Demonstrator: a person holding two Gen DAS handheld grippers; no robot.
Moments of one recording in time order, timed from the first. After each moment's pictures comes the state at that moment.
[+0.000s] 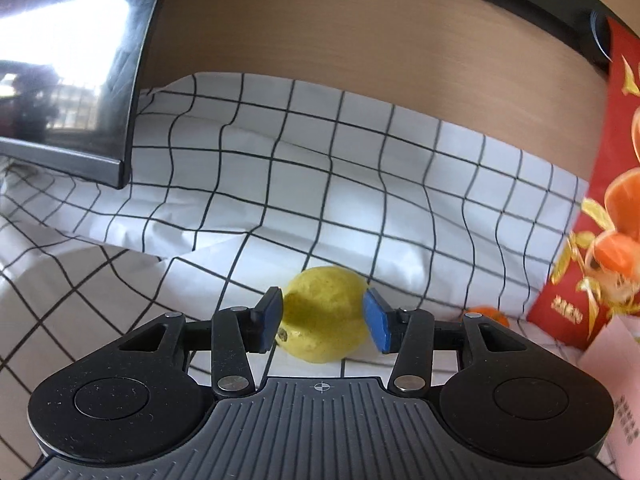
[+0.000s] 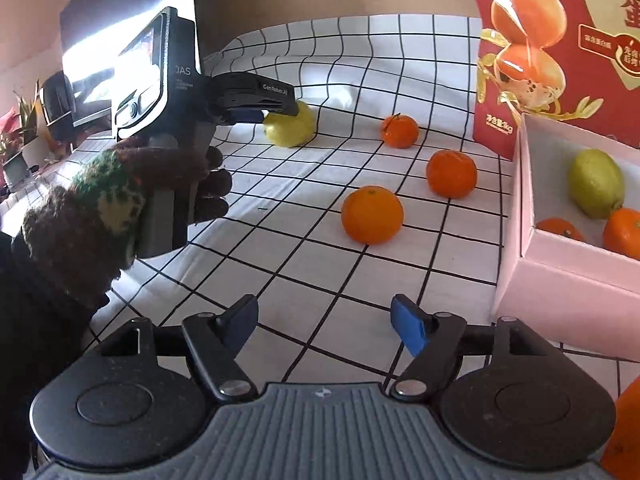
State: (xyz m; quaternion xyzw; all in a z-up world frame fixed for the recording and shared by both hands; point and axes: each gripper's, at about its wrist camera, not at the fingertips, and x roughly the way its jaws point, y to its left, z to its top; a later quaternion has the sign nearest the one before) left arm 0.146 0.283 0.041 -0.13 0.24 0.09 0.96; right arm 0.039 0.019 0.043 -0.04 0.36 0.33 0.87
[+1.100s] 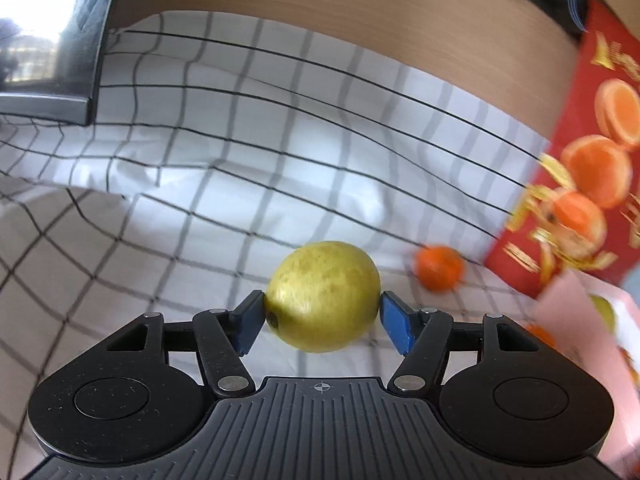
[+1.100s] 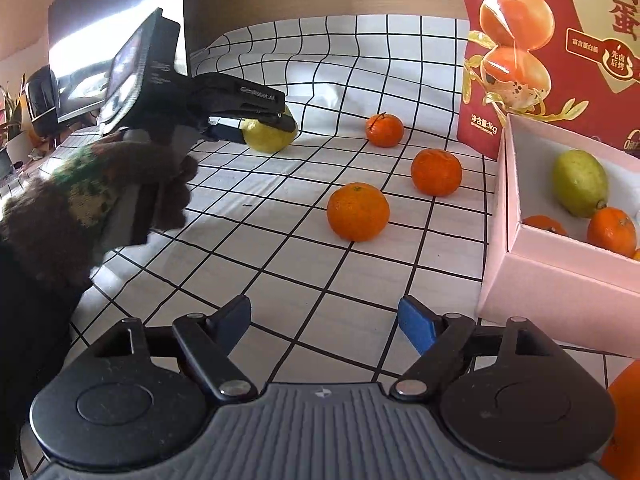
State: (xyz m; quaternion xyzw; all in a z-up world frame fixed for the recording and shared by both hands) left arm 0.130 0.274 0.040 -0.15 0.32 0.00 0.93; right arm 0.036 0.019 0.040 -0.05 0.36 0.31 0.88
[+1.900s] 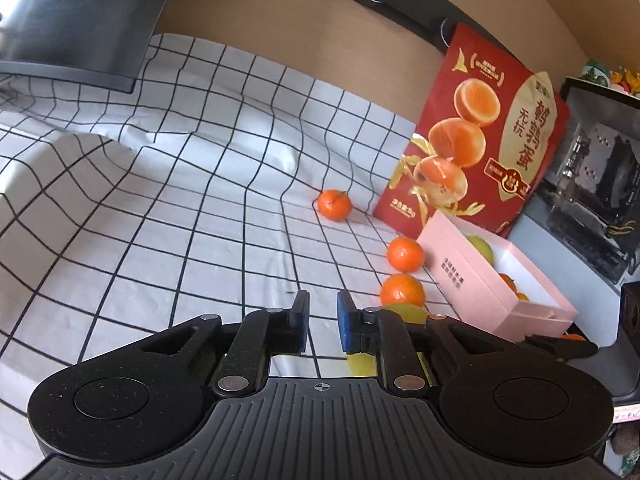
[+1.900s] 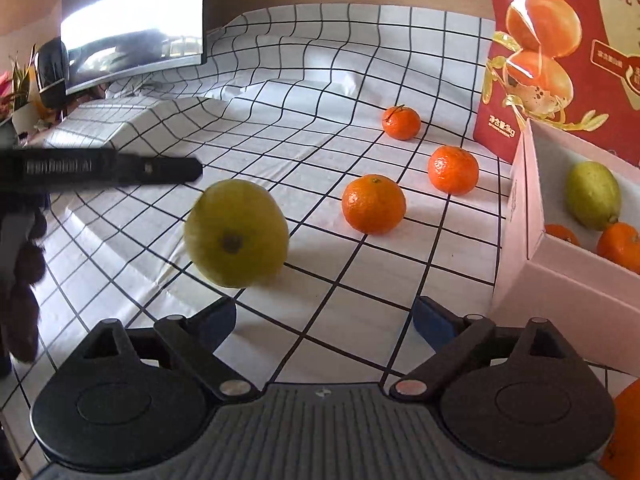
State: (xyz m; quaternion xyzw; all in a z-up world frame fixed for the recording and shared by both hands) left arm -0.022 0.262 0.044 -0.18 0.26 -0.09 0.94; right arm 0.037 0.026 0.036 -0.08 0.36 0.32 0.87
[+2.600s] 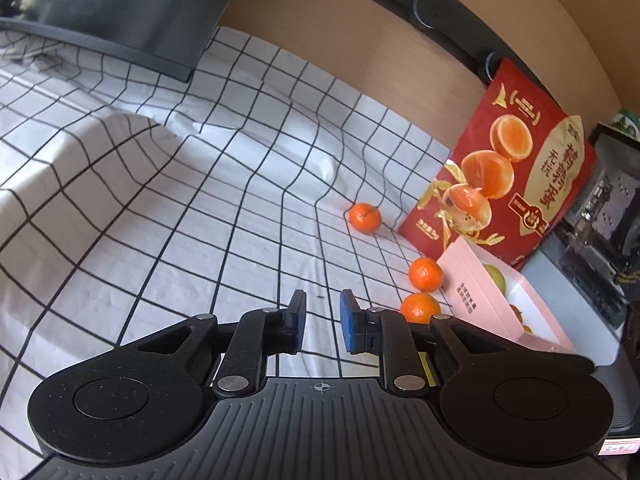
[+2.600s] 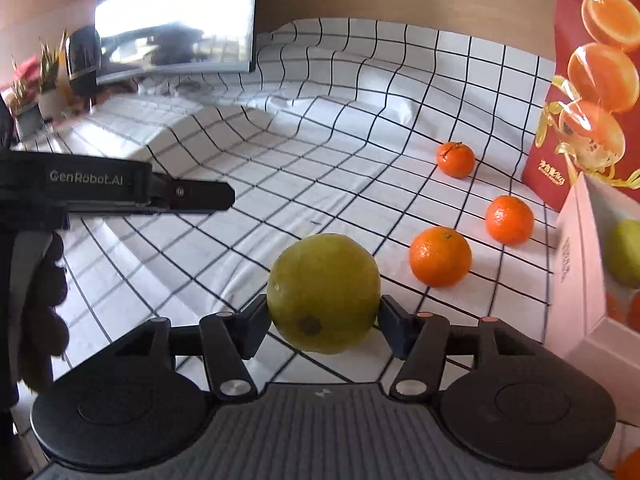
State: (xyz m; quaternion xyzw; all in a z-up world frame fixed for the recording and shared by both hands) left arm -0.032 0.285 0.046 -0.23 0.27 -0.05 0.93; right arm 0.031 0.068 0.053 -0.12 0.34 0.36 0.86
